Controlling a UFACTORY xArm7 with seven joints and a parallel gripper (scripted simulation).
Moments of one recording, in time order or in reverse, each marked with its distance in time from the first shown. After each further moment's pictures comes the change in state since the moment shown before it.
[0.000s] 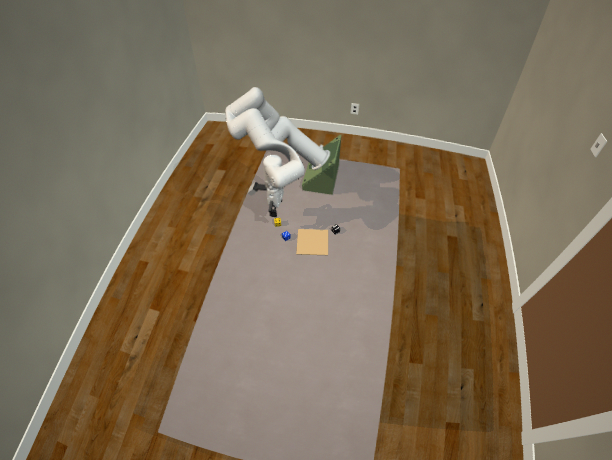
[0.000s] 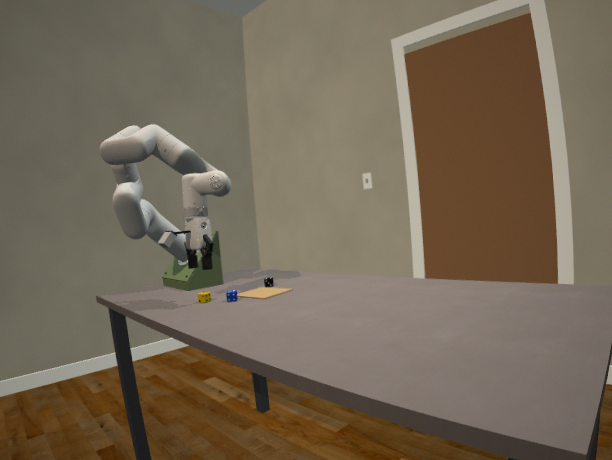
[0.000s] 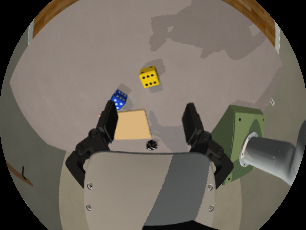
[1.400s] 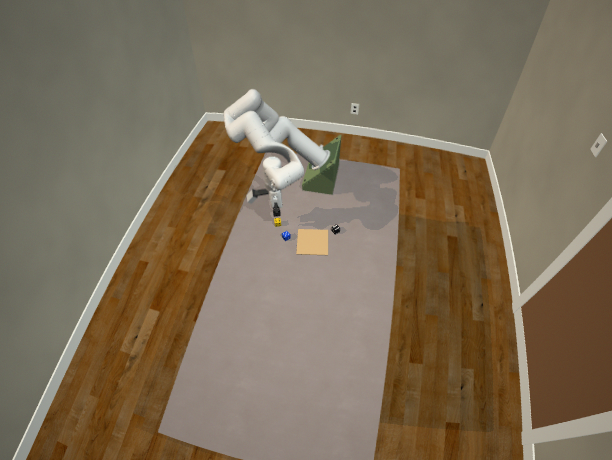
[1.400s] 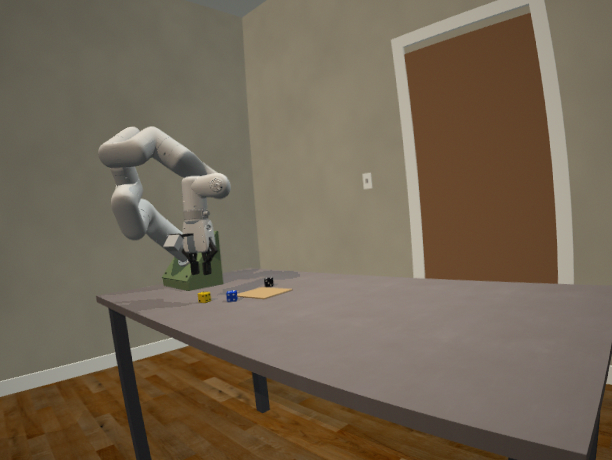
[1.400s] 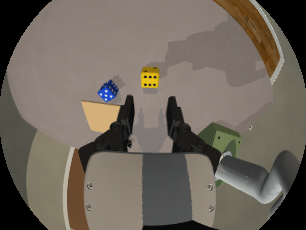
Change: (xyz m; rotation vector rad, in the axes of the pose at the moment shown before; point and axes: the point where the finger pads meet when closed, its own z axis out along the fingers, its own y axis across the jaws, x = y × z) arm -0.001 -0.001 0.009 -0.001 -0.014 -0.351
